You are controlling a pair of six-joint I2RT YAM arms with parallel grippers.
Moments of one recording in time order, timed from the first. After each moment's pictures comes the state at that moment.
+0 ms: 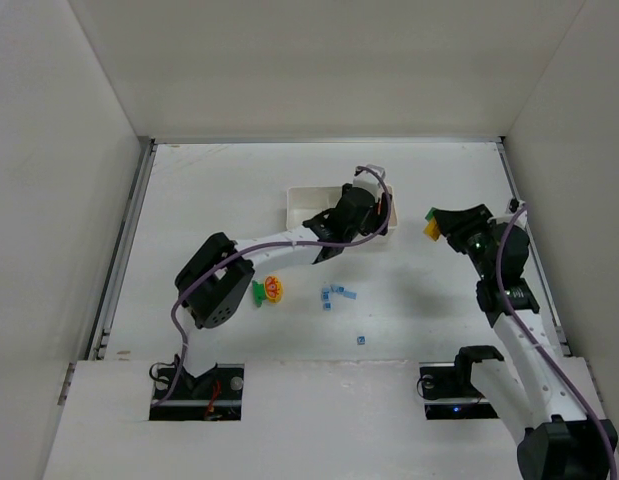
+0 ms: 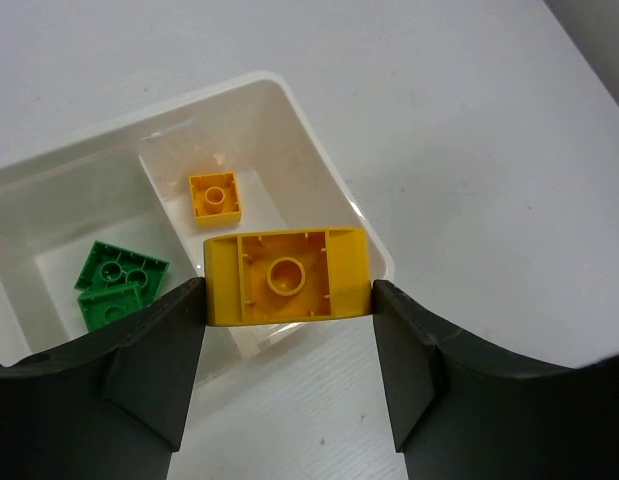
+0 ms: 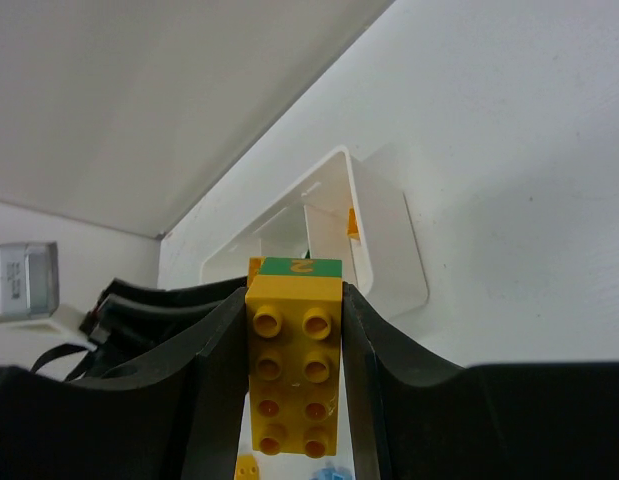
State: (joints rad) left arm -0.92 1.90 1.35 0.16 -0.29 -0.36; right arm 0.04 0.75 0.54 0.04 -0.09 0.88
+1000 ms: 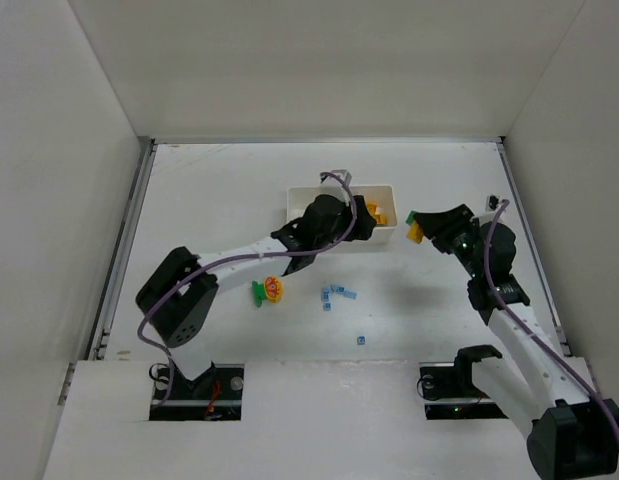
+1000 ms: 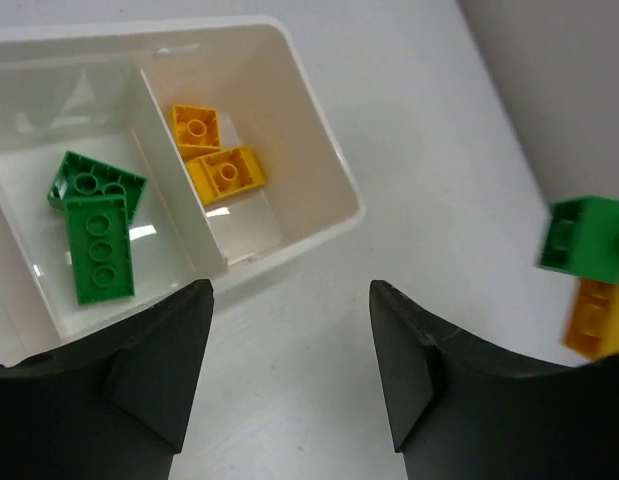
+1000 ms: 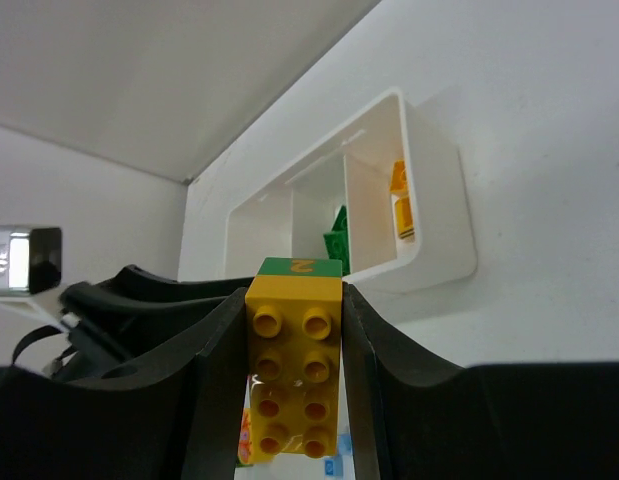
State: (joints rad) left arm -0.86 1.74 1.14 0.21 -0.16 -0.58; right arm 0.12 0.80 0.51 0.13 -0.16 0.90
